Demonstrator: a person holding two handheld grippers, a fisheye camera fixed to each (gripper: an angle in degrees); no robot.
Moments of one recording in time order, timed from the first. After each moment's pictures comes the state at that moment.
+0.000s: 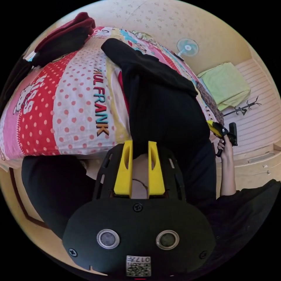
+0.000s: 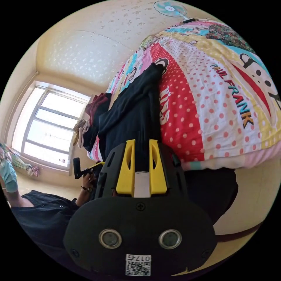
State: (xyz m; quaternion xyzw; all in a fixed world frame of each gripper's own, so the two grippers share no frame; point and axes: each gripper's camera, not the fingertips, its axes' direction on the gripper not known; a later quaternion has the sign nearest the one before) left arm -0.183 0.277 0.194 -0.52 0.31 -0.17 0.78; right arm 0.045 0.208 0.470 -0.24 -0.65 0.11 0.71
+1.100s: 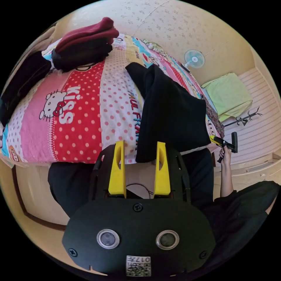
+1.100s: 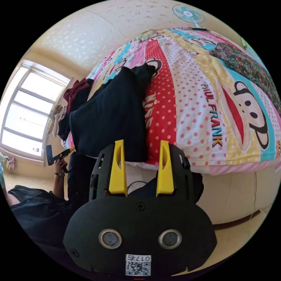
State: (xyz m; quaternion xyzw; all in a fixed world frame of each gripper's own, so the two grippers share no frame) left arm -0.278 0.288 0.204 -0.50 0.30 -0.24 0.77; right arm 0.099 0.217 0.417 -0.27 -0.60 0.04 0.76
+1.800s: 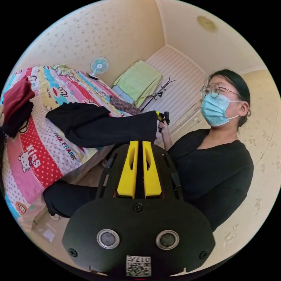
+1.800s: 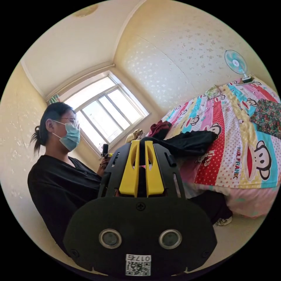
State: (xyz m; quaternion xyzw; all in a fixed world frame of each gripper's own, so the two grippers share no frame) left arm -0.413 0.135 0.044 -0.31 0.62 -0.14 0.70; right arm 0.347 0.258 0.264 0.07 -0.80 0.09 0.59
